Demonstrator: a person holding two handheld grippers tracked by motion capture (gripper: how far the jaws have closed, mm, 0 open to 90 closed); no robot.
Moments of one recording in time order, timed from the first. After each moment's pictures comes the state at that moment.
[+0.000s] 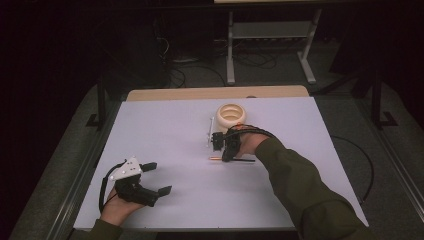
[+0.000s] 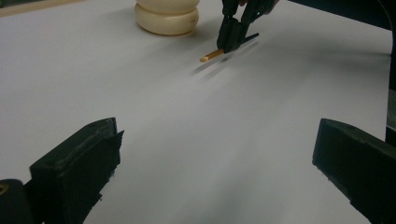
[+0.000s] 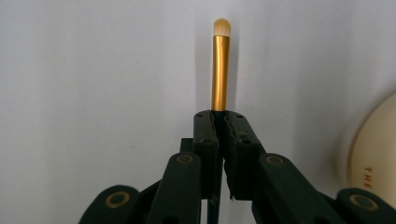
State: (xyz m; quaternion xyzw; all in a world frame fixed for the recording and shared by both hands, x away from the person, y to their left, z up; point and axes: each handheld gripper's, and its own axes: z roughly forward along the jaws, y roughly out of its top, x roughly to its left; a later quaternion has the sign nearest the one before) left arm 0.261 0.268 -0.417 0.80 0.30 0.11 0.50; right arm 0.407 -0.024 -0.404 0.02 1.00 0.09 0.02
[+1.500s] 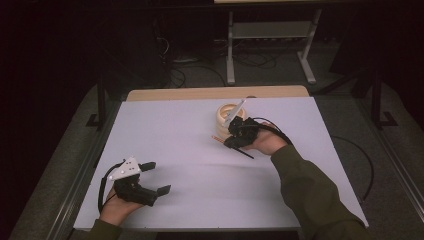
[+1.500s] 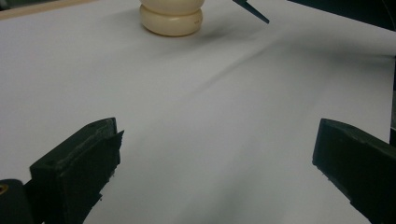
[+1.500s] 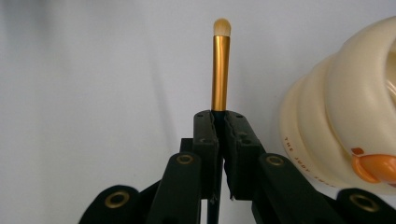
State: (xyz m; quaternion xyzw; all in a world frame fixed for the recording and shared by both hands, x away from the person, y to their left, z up) left arm 0.261 0.270 -0.417 0.80 0.30 0.12 0.50; right arm 0.400 -0.076 -0.362 0.15 0.95 0.27 0.07
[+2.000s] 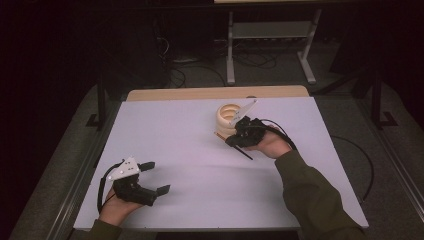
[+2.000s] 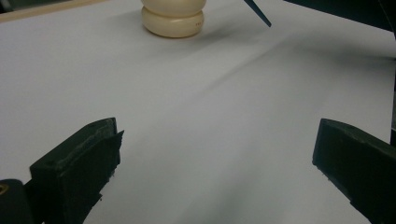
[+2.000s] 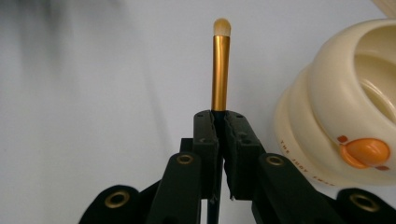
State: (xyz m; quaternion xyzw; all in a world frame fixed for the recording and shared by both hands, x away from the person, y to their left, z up) left arm 0.261 0.271 -0.416 0.80 0.30 0.12 0.50; right arm 0.394 -0.094 -0.363 0.17 0.92 0.33 0.07
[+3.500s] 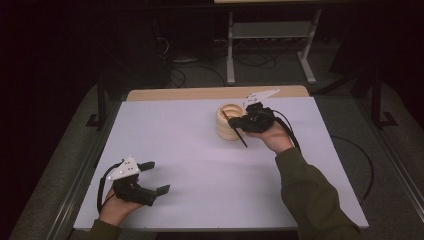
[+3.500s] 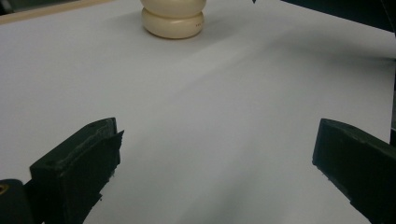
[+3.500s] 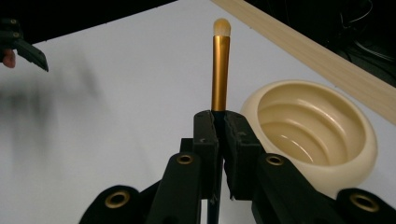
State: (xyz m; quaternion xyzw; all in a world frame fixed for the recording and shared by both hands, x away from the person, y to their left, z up) left arm 0.260 0.271 -0.416 0.80 0.30 0.12 0.51; right arm 0.406 -0.116 -0.341 0.27 0.85 0.45 0.09
